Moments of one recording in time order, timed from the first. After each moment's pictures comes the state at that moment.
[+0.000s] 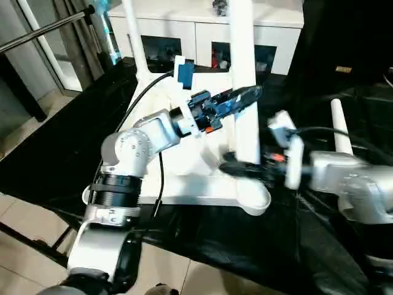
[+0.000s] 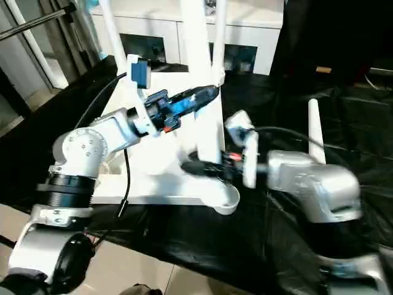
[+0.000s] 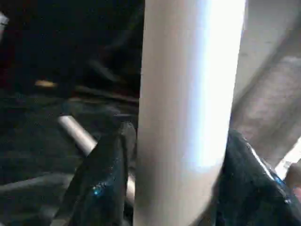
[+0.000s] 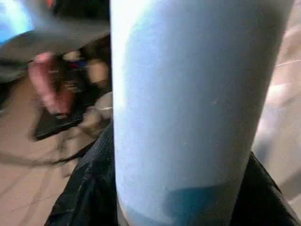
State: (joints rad) left arm -0.81 -0.01 0.10 0.28 -0.64 0.73 -0.64; right arm -0.51 -0.41 0.05 -0.09 0.55 0.96 0.76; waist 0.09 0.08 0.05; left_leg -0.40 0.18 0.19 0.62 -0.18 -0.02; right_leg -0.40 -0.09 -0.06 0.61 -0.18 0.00
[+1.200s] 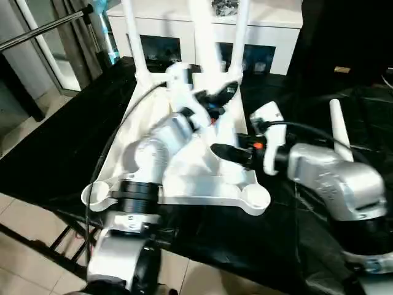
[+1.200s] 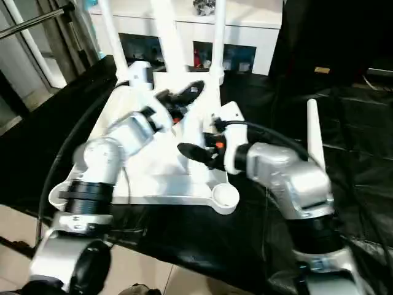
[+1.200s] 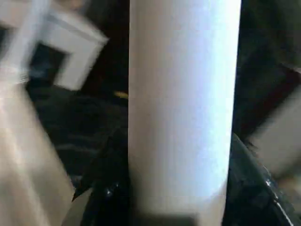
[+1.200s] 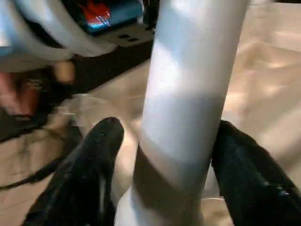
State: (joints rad) left arm -0.79 -0.02 0.10 0.29 -0.63 0.65 -0.47; right arm -0.52 -0.45 0.03 -0.09 0.57 0.93 0.81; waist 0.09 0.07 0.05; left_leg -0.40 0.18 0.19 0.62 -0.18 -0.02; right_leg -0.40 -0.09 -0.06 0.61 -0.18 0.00
